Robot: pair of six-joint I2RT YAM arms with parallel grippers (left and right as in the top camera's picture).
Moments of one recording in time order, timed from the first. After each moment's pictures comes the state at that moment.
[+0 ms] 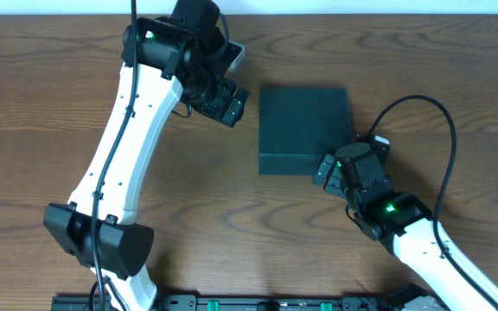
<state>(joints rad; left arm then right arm) -0.34 1.87 2.07 -1.50 0.18 0.14 0.47 1.17 0.66 -0.44 0.24 0.78</state>
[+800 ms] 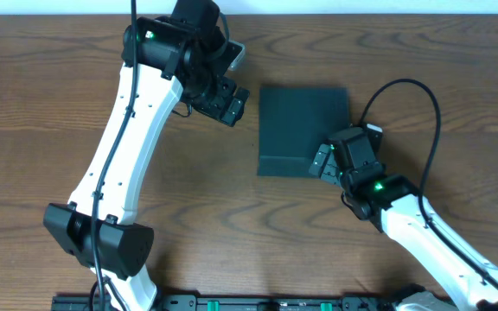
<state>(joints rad) -0.34 1.87 2.07 -1.50 0.18 0.14 0.44 1.34 0.73 -0.40 0.24 0.73</state>
